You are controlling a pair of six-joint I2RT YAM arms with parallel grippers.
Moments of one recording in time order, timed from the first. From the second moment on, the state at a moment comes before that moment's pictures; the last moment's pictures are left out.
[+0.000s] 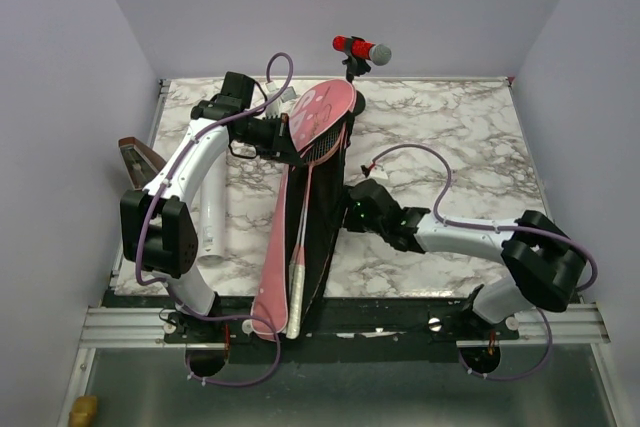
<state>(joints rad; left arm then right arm) -0.24 1.68 1.51 -0.85 0.86 -0.08 0.91 1.48 0.74 0.06 0.24 0.86</state>
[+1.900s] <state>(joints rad) -0.28 1.59 1.33 -0.90 1.02 0.07 0.88 1.41 1.05 -0.28 -0.02 0.70</state>
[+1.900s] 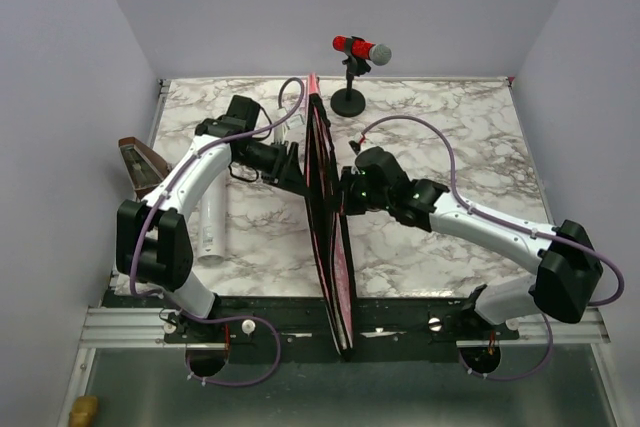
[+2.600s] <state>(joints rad) -0.12 1.49 1.42 -0.71 0.91 0.43 0.87 1.25 0.81 -0.17 -0.25 0.71</state>
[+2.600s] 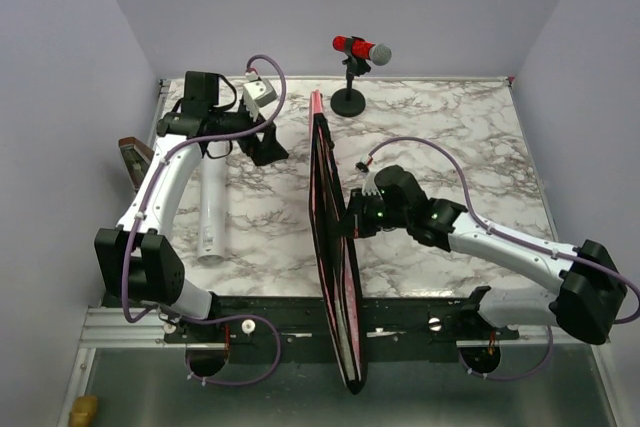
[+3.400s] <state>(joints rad) -0.27 1.64 1.61 -0.85 0.86 1.51 0.87 1.17 0.78 -0.19 -0.48 0.65</state>
